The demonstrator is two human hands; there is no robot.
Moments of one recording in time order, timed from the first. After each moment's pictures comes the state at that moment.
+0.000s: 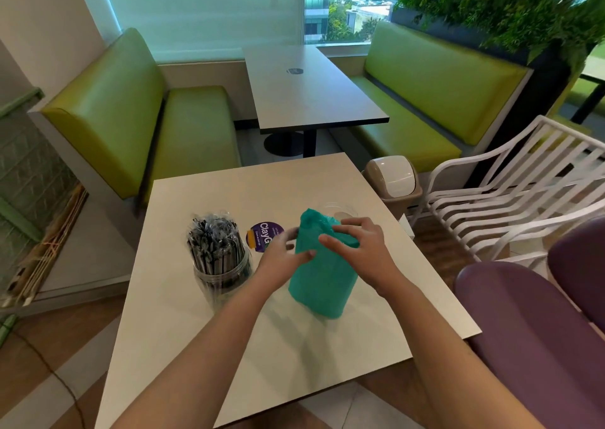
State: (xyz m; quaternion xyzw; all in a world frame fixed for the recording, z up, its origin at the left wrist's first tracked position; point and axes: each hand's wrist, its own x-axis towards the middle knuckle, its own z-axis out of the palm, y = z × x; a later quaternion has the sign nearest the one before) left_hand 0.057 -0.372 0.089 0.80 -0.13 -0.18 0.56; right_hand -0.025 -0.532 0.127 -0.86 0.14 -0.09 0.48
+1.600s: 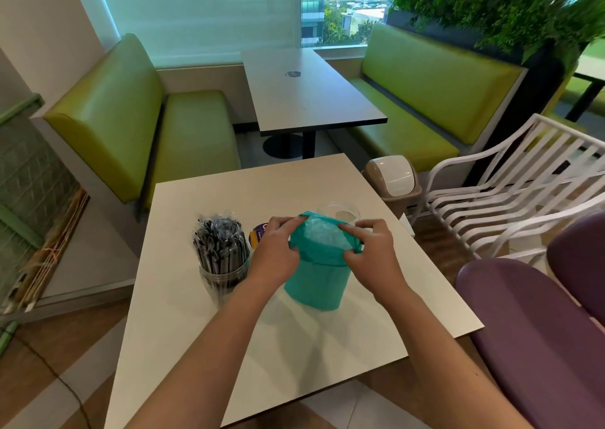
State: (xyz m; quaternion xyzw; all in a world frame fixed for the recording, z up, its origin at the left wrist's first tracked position) left_hand 0.043 -0.354 0.122 0.88 -0.20 -0.06 0.43; right_hand -0.043 -0.512 0.135 -0.88 0.19 -0.16 0.40
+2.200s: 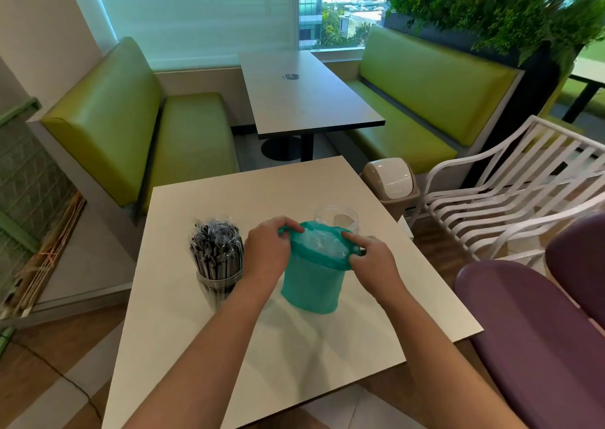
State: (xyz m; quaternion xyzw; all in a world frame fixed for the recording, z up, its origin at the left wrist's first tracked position) left_hand 0.055 -0.361 0.129 0.88 -0.12 0.03 0.45; right_hand -0.039 -0.515 0.134 -0.83 0.25 -0.09 0.49
